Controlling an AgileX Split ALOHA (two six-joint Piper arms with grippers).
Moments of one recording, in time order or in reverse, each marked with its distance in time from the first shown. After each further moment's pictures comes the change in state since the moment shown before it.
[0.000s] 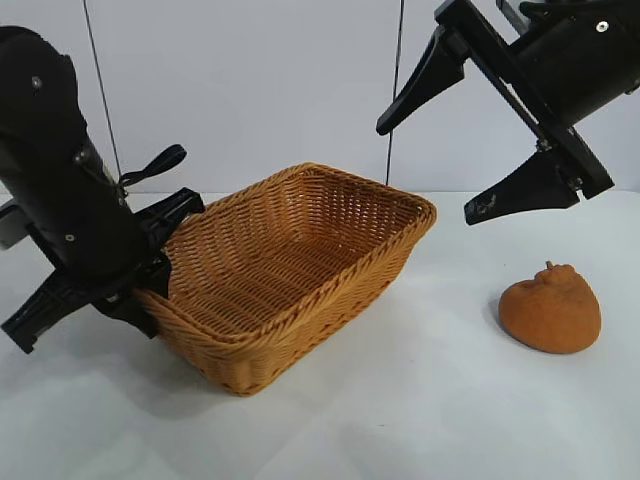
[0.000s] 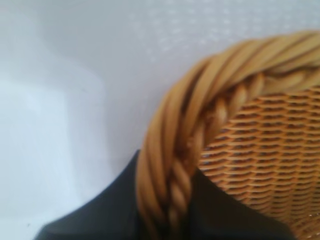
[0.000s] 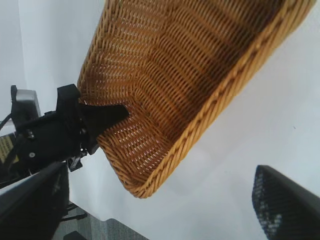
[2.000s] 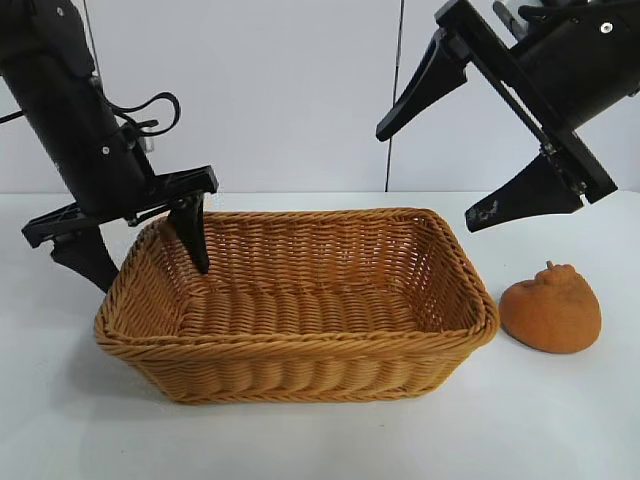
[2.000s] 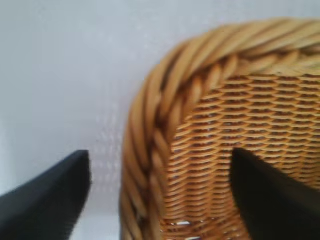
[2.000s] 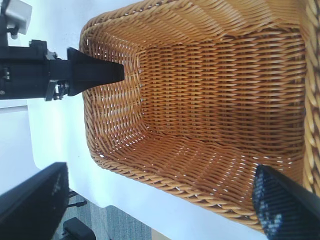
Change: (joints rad) left arm 0.059 0.020 -0.191 -0.079 0.306 0.859; right arm 0.000 0.000 0.000 -0.011 0.038 0.000
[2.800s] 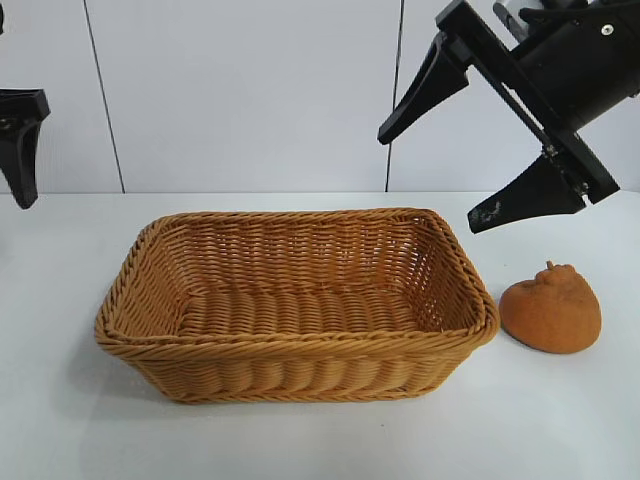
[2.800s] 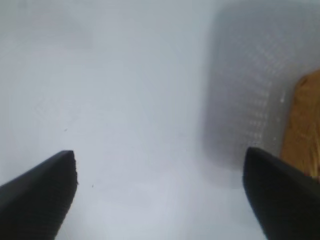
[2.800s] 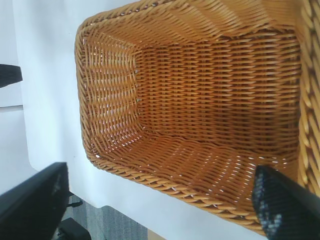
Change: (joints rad) left arm 0.199 -0.143 0.038 0.156 0.279 0.070; right arm 0.000 0.000 0.000 -0.011 -0.002 0.000
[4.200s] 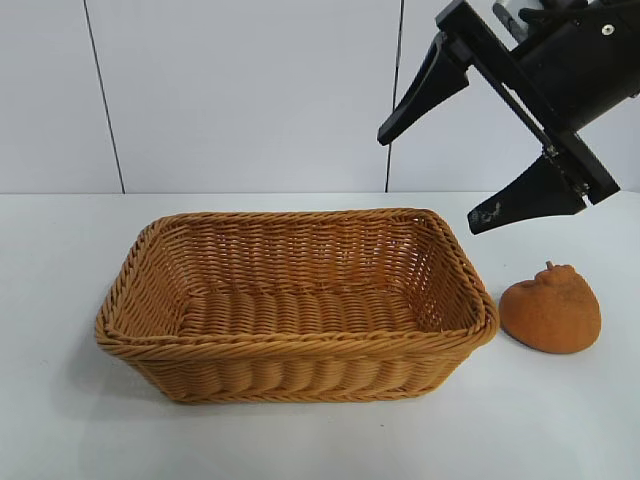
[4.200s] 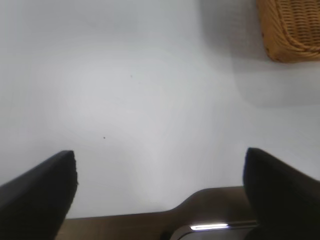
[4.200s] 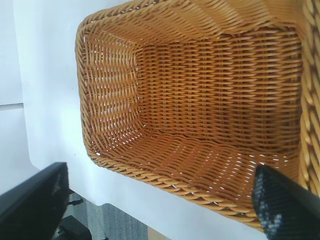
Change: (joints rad) left arm -0.014 -1.539 0.908 0.016 -0.137 0.057; right arm 0.000 0.000 0.000 -0.013 0.008 0.000
